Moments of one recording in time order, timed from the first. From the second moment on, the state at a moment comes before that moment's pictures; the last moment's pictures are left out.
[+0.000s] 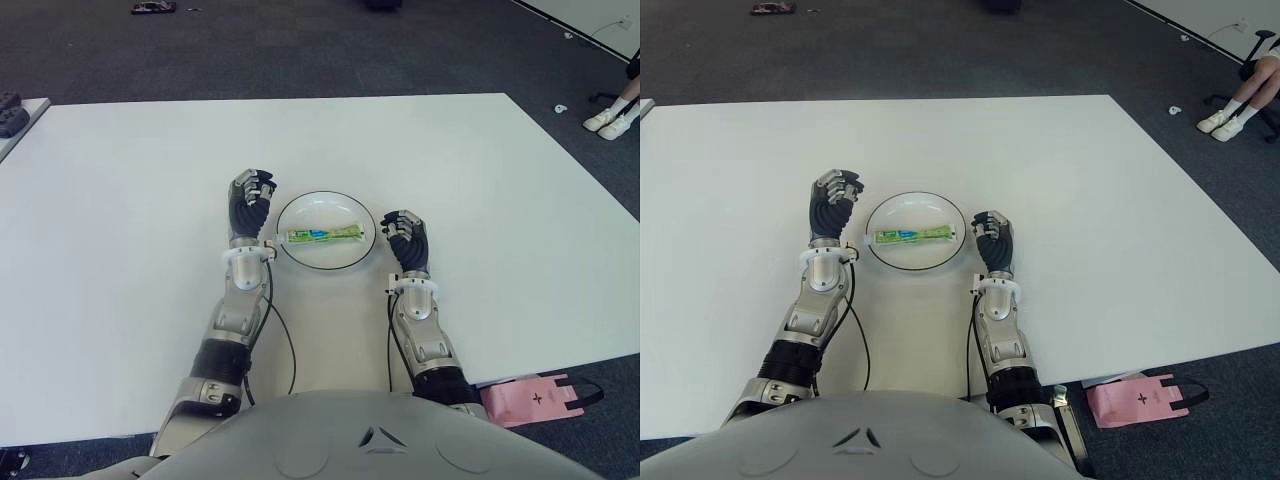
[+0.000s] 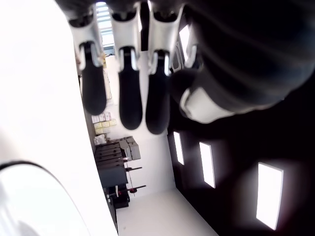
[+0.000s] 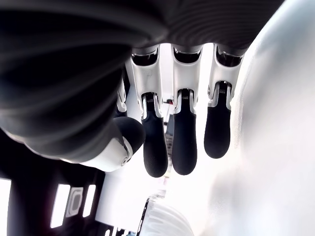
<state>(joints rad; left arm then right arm) -0.04 -0.05 -0.06 0.25 0.21 -0.24 0.37 0.05 0.03 0.06 0.29 -0.28 -0.18 -0.32</state>
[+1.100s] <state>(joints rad) -0.01 -0.06 0.10 0.34 -0.16 -0.16 0.05 0.04 0.03 0.06 0.32 -0.27 -0.22 -0.31</state>
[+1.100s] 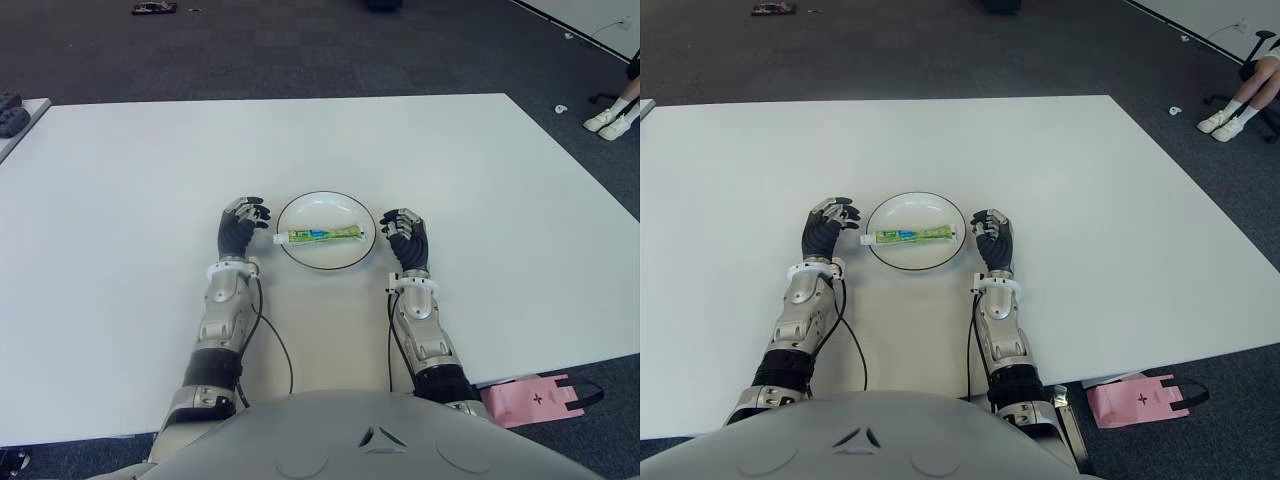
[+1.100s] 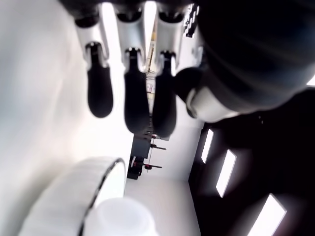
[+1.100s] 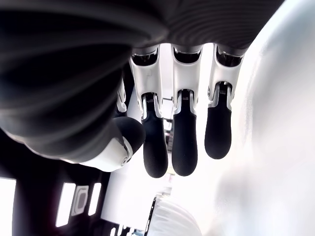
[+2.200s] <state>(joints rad) -0.04 -0.07 0.18 0.42 -0.27 -0.18 -0.08 0.03 0.03 0.06 0.32 -0.27 -0.22 -0.31</state>
